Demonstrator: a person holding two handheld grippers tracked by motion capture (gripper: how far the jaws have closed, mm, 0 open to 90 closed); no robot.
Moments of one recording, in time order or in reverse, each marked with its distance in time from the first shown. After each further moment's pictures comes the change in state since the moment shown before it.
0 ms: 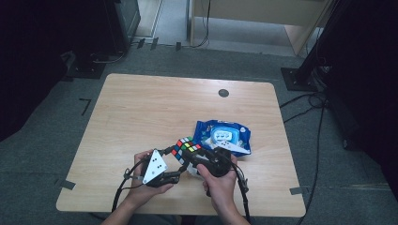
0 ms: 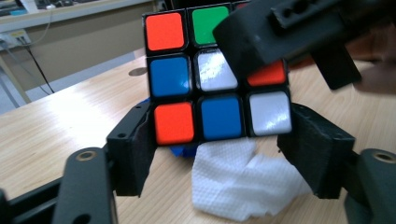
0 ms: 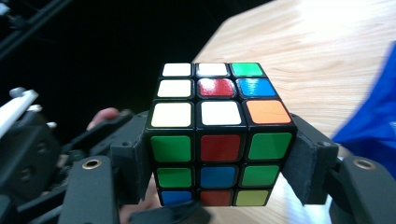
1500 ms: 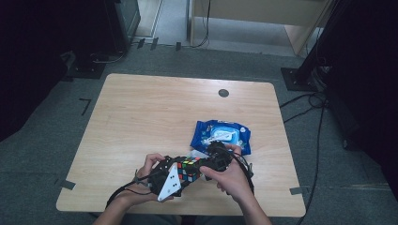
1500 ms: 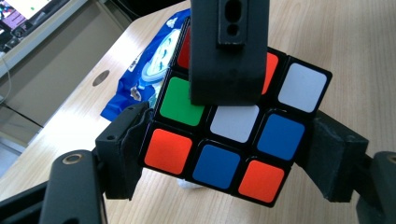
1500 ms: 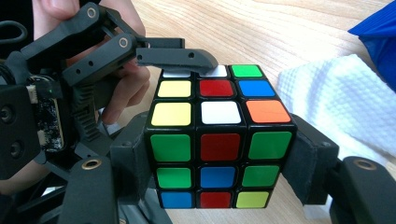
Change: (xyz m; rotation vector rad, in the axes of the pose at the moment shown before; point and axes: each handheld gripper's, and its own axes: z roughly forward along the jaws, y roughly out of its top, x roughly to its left) left arm -0.025 -0.006 0.007 0.138 -0.122 0.441; right arm -0.007 0.026 0.008 0.618 -0.010 -0.101
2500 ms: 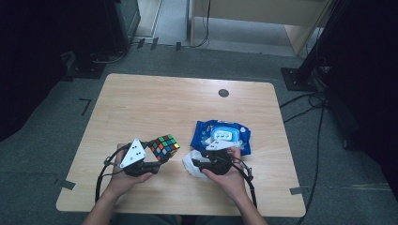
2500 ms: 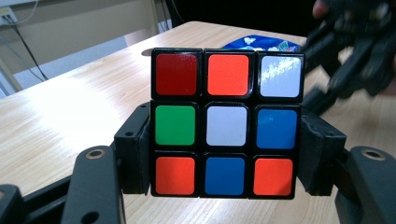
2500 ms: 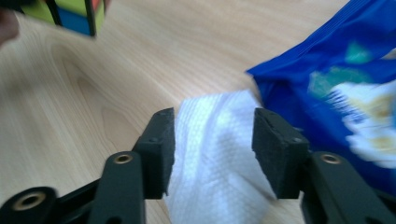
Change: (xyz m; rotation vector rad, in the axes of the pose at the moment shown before) left arm 0.070 -0.043 -0.038 -0.106 0.057 -0.482; right arm -0.033 -0.024 0.027 -0.229 -0.283 -0.265
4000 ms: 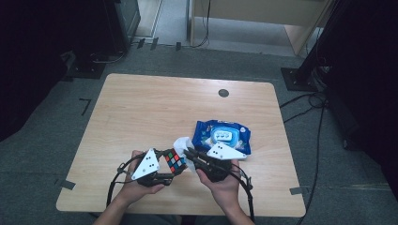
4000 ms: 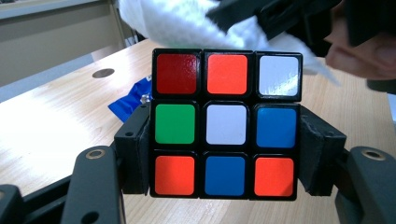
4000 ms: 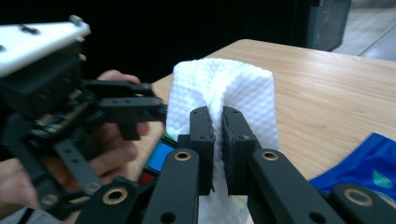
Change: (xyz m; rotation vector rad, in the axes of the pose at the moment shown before) left arm -0.041 0.007 0.013 -0.055 -0.123 0.051; right arm 0.055 0.025 -0.047 -0.385 0.080 -0.029
